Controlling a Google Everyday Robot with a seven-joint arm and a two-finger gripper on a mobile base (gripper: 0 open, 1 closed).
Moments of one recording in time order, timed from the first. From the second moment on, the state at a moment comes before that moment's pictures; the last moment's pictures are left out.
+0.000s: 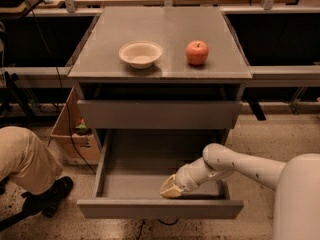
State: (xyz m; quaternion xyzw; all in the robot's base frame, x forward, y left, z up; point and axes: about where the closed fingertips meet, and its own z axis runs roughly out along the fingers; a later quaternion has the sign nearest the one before) arm 0.517 -0.023 0.416 -0.55 0.72 0.38 0.20
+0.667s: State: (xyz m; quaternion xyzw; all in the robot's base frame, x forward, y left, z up) arm 0.456 -0.053 0.412 -0.57 0.71 0.40 0.09
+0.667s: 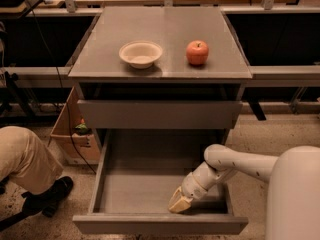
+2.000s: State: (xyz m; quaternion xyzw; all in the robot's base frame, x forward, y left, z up) arm 0.414 -0.111 0.463 -0.59 0.71 0.36 0.11
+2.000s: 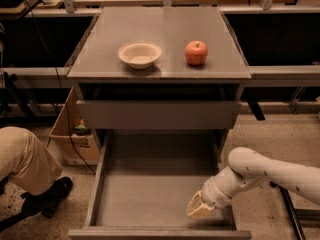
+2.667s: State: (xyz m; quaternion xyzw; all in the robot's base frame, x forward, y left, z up) arm 0.543 -0.182 0.509 -0.52 0.75 0.23 0.33
